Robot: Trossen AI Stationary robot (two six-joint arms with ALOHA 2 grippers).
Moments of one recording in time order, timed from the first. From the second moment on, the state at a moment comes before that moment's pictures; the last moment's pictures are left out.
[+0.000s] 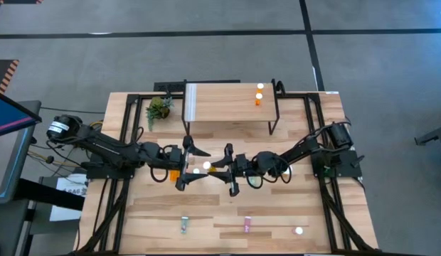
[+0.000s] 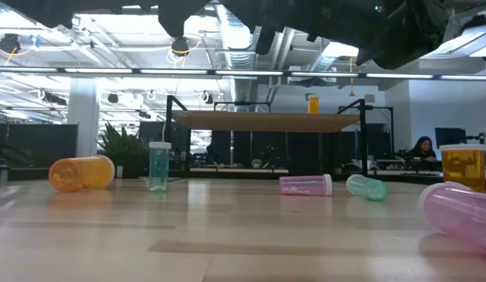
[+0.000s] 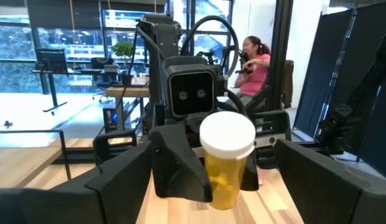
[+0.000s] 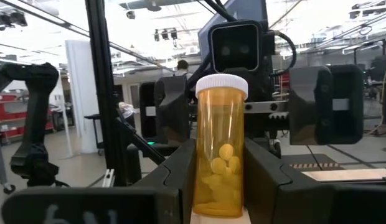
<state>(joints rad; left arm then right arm) -0.23 1.25 0.54 0.83 -0.11 -0.02 0.22 1.88 0.86 1.35 0.12 0.07</state>
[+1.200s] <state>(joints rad) -0.24 1.47 0.64 0.94 -0.14 -0.11 0.25 1.88 0.87 1.50 0.13 -0.06</state>
